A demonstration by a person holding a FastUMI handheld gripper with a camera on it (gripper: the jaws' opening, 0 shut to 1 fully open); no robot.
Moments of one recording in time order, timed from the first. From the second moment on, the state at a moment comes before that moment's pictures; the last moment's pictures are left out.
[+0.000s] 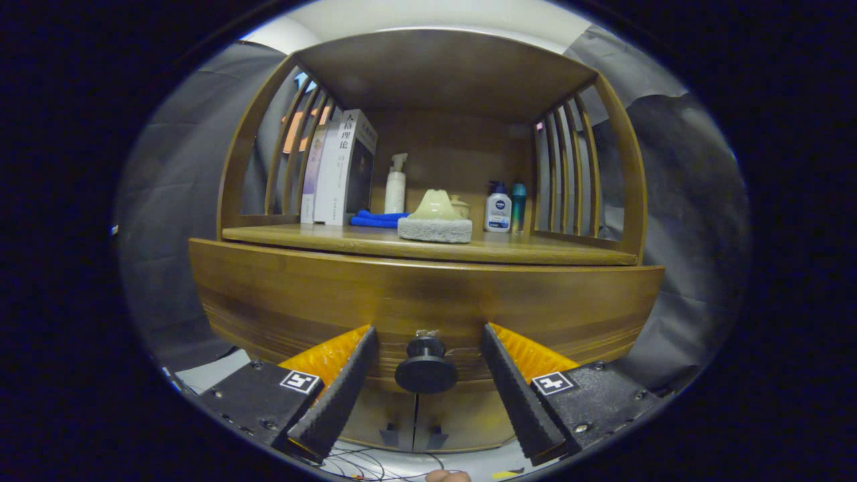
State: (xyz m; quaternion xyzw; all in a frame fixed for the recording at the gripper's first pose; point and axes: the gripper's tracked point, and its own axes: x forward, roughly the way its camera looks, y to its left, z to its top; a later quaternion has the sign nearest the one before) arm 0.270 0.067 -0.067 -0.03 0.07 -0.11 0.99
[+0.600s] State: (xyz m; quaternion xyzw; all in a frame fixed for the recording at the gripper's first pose) arm 0.296 0.062 -0.067 -0.02 0.08 -0.11 0.99
